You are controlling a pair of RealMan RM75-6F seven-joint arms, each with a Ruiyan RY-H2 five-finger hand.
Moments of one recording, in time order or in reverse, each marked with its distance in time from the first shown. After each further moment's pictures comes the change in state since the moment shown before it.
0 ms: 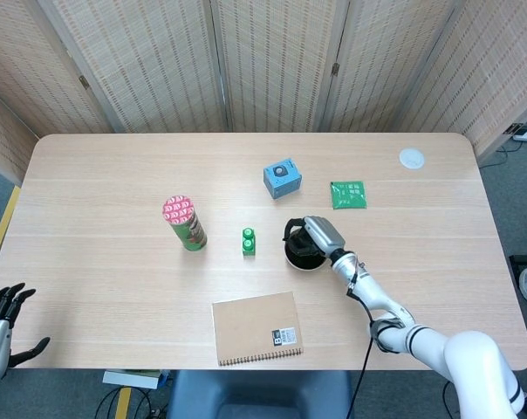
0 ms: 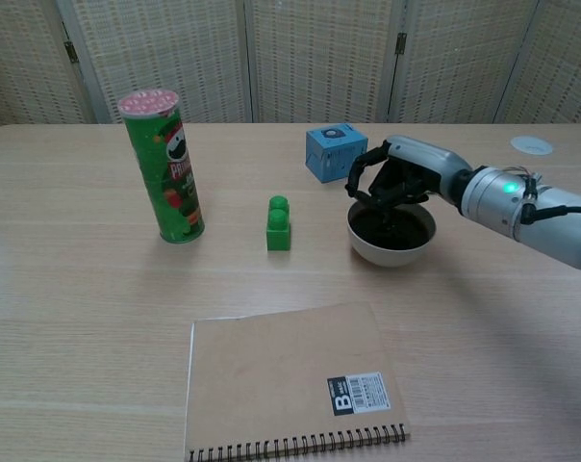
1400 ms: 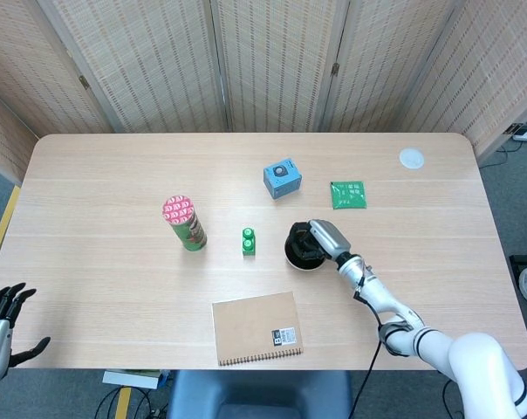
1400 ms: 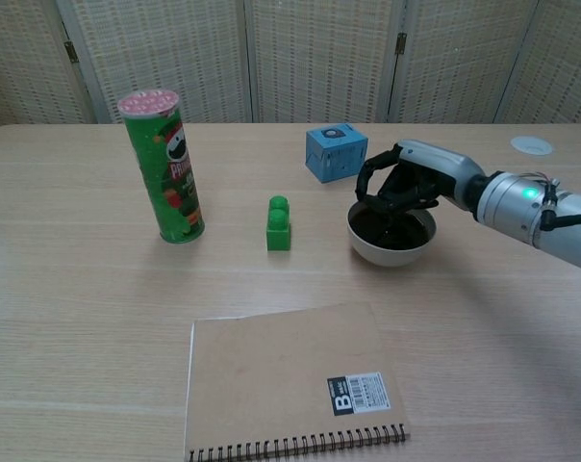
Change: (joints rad) left arm -0.002 -0.002 0.000 -0.002 -0.001 -0.003 0.006; right arm -0.033 0.034 -0.061 -0.004 -0.048 0.059 0.106
